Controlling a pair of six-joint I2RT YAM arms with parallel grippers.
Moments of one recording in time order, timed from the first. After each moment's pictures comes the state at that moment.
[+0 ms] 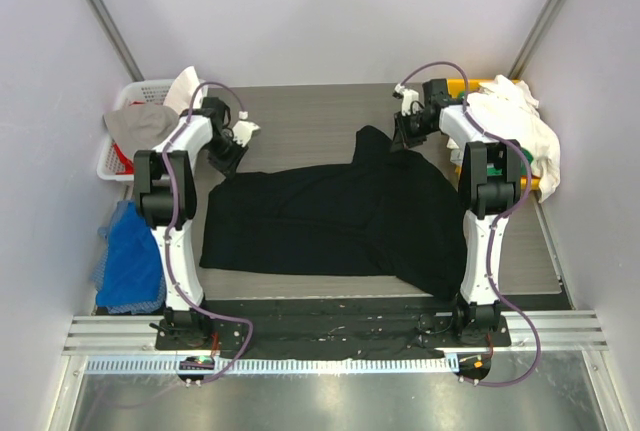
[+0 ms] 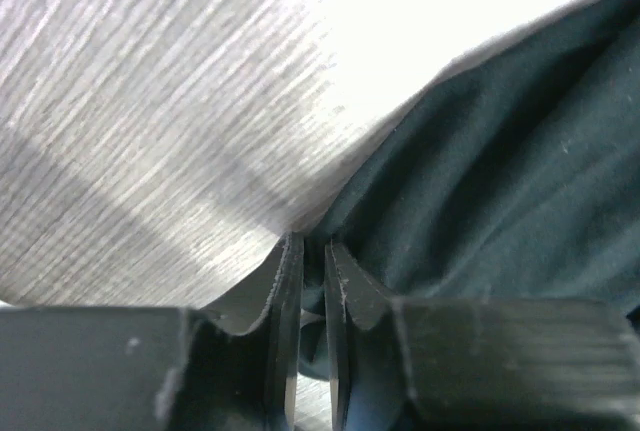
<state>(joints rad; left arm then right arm) -0.04 2.16 1.70 -0.90 0.21 0.62 0.07 2.26 1.83 -0.65 -0.52 -0.24</state>
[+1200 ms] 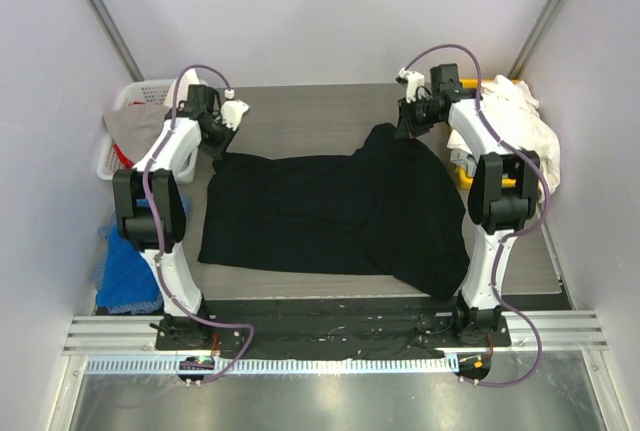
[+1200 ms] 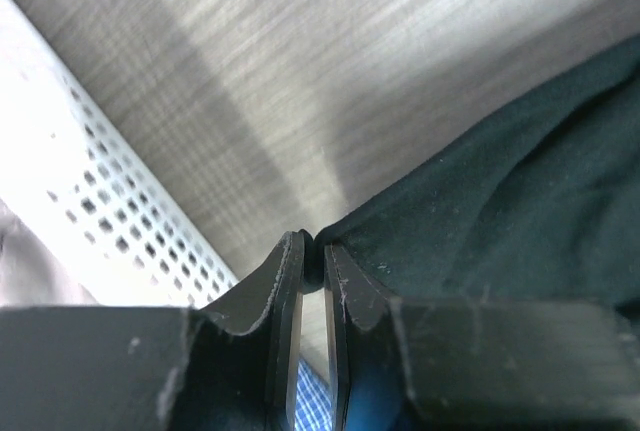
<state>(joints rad) -0.04 1.93 1.59 -0.71 0.11 0.55 0.08 2.07 1.79 -0.68 -0.49 -0.28</state>
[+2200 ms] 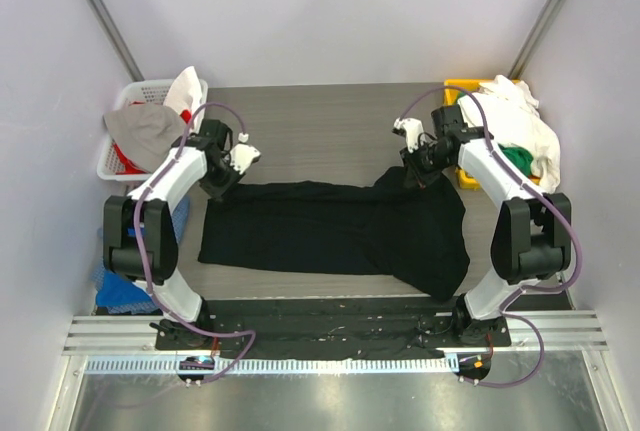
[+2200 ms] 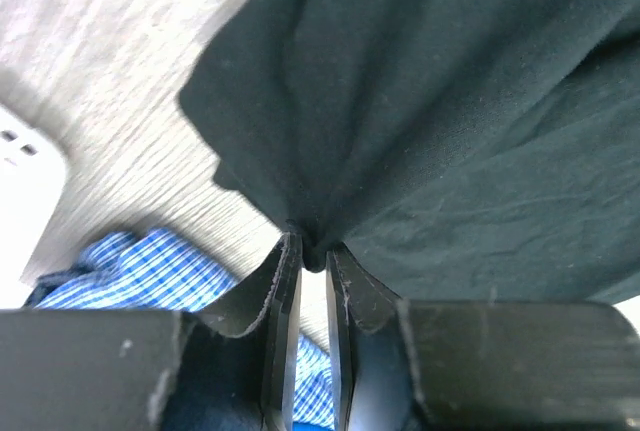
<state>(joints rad) -0.13 1.68 1.23 -0.85 0.03 0.61 0.13 1.65 1.28 -0.76 -0.44 -0.45</state>
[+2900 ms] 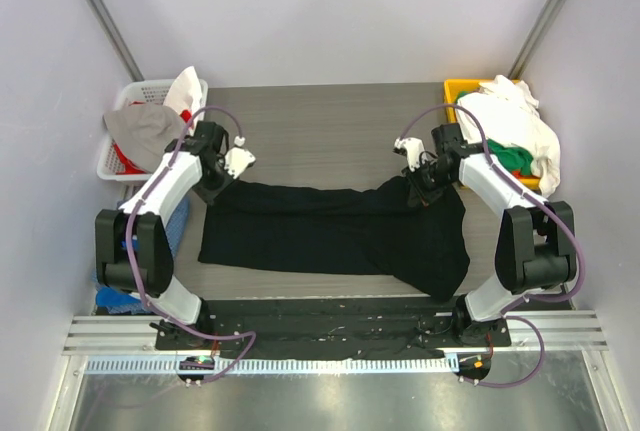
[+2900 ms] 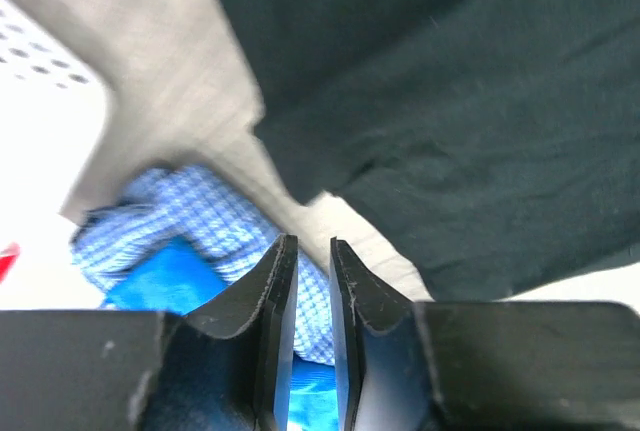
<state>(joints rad) -0.13 1.59 1.22 -0.91 -0.07 0.66 0.13 1.58 1.11 -0.75 -0.42 -0.48</state>
